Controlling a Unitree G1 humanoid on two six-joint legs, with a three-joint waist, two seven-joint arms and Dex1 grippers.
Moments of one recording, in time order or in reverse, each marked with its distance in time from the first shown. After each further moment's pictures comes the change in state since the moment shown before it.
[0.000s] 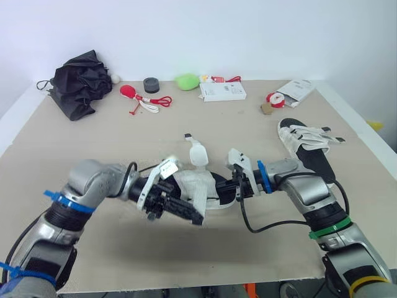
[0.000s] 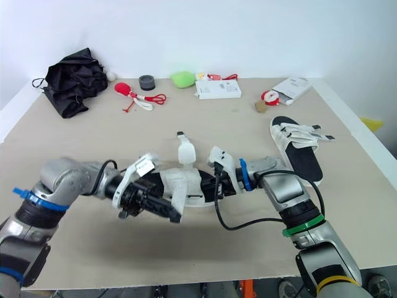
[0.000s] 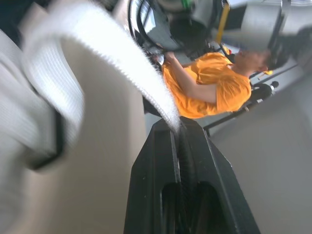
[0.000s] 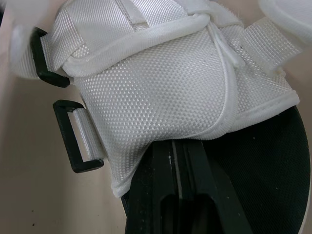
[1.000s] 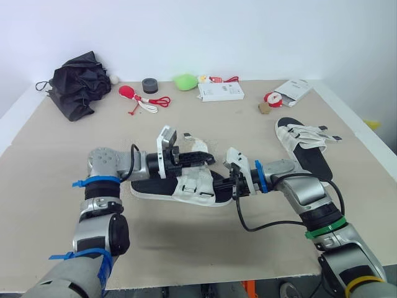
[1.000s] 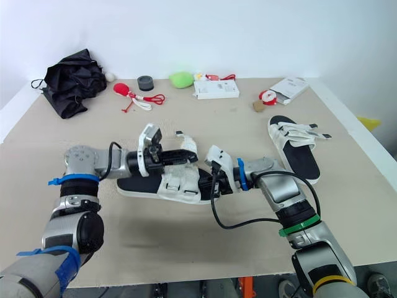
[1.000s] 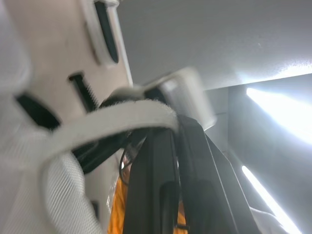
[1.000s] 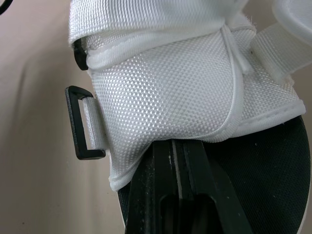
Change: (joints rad) left arm -0.140 -0.420 0.660 0.608 -0.255 0.314 0.823; right arm 0.000 0.025 -0.006 0.018 -0.001 -0.020 -0.042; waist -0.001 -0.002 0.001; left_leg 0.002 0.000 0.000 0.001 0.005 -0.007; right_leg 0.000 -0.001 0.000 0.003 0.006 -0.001
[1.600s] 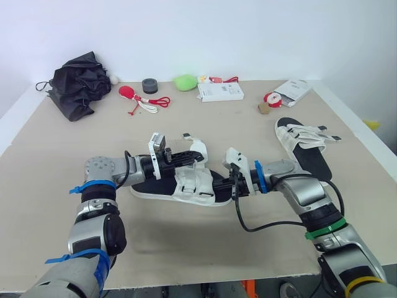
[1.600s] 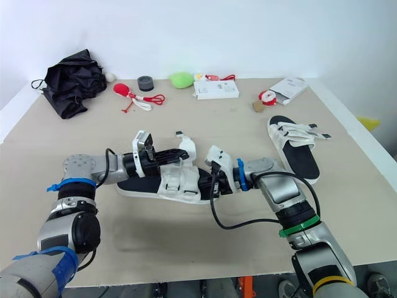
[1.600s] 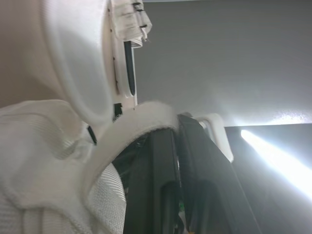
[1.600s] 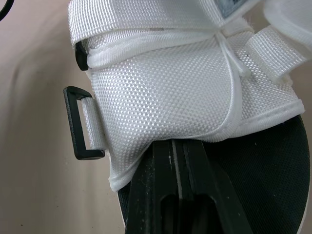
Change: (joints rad) left arm -0.011 0.026 0.095 0.157 0.084 -0.110 0.019; right arm 0.005 0.003 0.000 -0.009 0.001 0.001 -0.013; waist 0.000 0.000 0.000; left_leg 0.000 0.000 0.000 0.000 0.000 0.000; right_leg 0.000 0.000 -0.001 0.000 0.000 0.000
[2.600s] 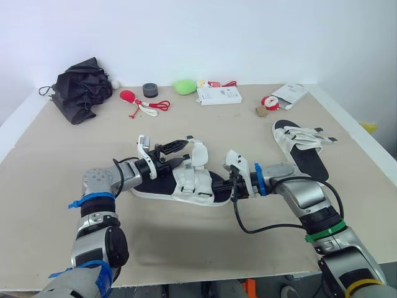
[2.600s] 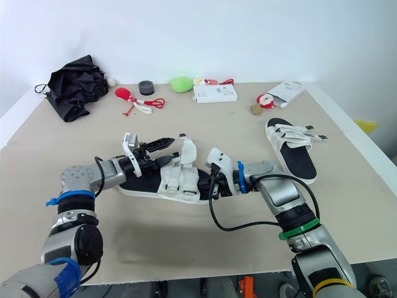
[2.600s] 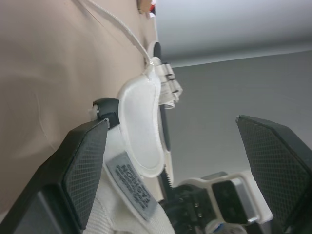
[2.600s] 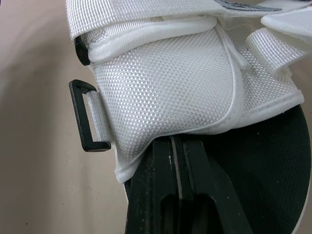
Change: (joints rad) left arm 0.104 -0.048 0.035 -0.134 0.052 -0.239 0.096; right arm 0.023 0.003 -0.002 -0.008 0.000 0.017 -0.024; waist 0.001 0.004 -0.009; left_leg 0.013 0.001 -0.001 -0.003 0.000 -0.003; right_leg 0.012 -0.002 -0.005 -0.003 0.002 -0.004
